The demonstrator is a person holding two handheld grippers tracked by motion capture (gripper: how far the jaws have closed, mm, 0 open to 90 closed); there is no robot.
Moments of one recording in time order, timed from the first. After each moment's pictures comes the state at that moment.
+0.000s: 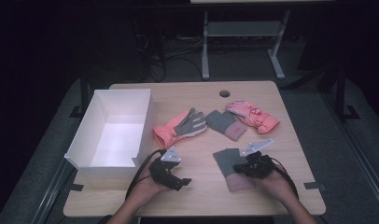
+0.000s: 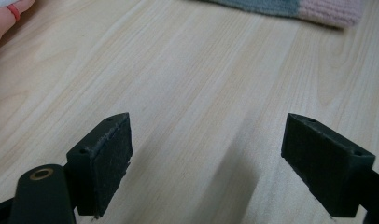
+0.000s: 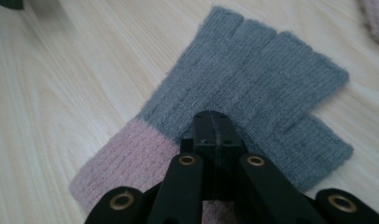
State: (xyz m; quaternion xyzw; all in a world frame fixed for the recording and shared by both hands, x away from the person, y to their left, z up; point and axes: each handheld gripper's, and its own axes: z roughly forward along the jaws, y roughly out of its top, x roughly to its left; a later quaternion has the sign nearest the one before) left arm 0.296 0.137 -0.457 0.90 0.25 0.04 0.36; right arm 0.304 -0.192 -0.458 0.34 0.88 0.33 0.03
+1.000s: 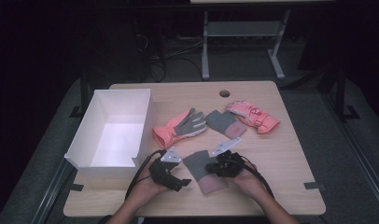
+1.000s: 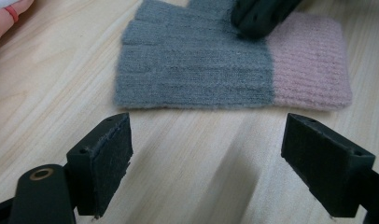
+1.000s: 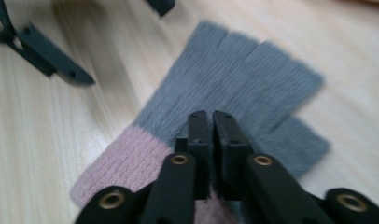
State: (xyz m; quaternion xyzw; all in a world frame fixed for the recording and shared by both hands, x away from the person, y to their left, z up) left arm 0.295 0.138 -0.456 0.90 0.24 0.04 0.36; right arm 0.312 -0.113 -0.450 0.28 0.89 0.37 0.02
